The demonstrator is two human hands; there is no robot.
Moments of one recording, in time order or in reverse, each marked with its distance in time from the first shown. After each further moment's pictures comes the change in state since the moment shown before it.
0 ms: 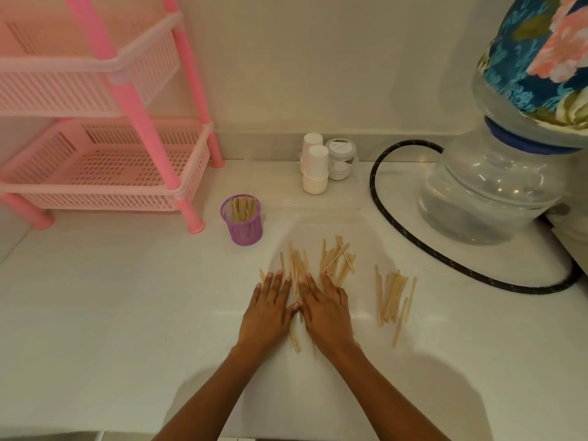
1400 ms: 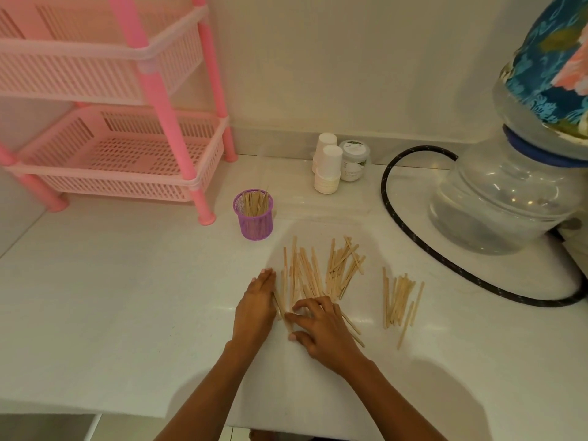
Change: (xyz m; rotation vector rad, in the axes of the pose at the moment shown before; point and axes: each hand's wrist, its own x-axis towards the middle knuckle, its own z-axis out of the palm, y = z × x) left_hand -0.014 -0.012 -0.021 -0.580 0.087 -0.330; right_hand -0.025 -0.001 -0.010 0.286 -0.140 -0.317
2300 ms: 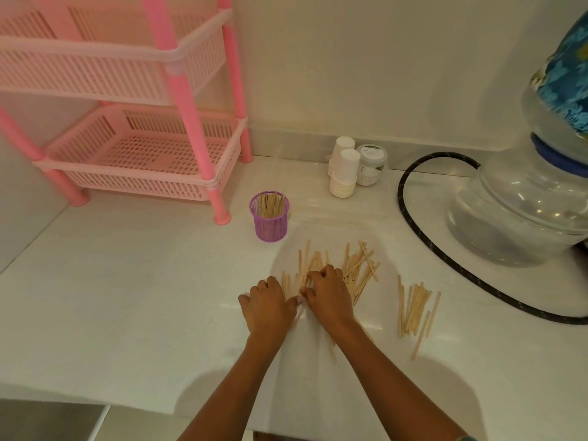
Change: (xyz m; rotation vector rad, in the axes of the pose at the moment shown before) left_hand 0.003 0.021 -0.008 0.540 0.159 -0.191; right_hand 0.078 -0.006 -0.013 -0.007 0.036 0.372
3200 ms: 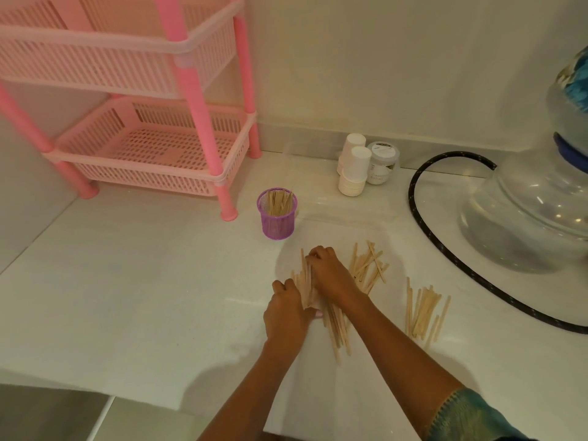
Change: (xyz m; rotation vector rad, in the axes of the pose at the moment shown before) left_hand -0.019 0.017 -0.008 -0.338 -0.140 -0.012; right_hand 0.048 0.002 -0.008 -0.076 -0.171 -0.277
